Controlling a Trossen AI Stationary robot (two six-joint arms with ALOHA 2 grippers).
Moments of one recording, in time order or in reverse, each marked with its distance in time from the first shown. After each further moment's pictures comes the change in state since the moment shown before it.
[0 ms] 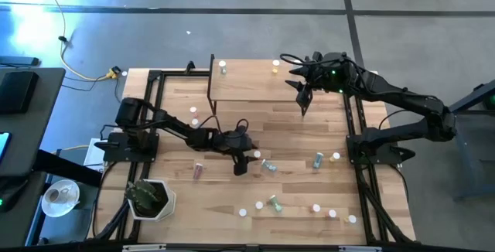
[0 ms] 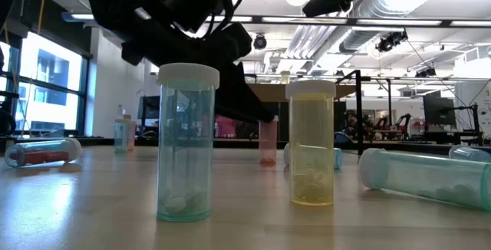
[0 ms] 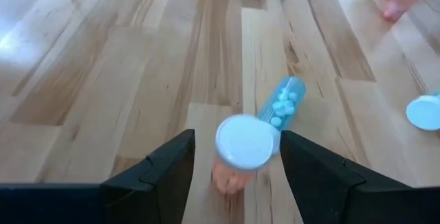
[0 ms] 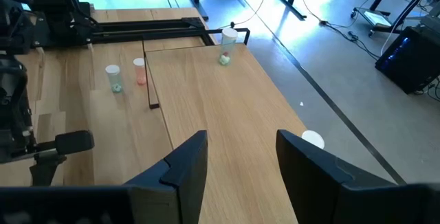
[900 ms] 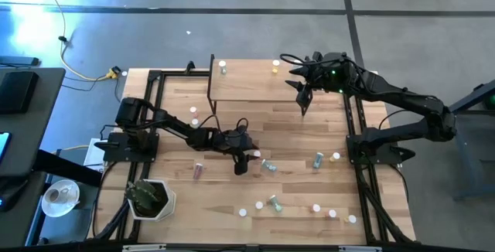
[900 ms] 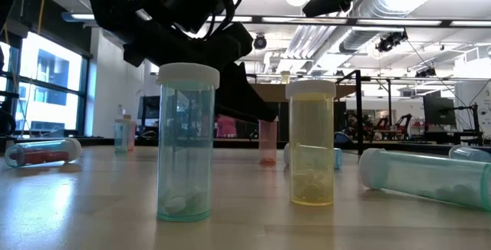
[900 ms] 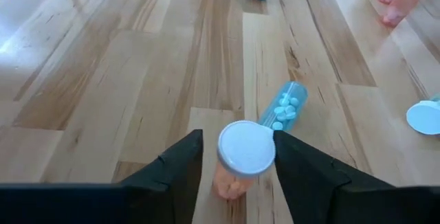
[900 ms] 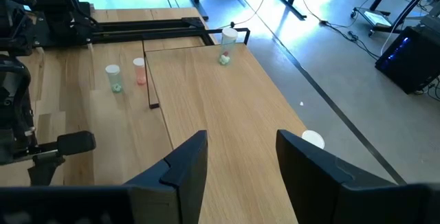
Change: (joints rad) left arm 0.006 0.000 0.000 0.008 0.008 0.002; right arm 0.000 0.000 0.000 0.000 0.000 0.000
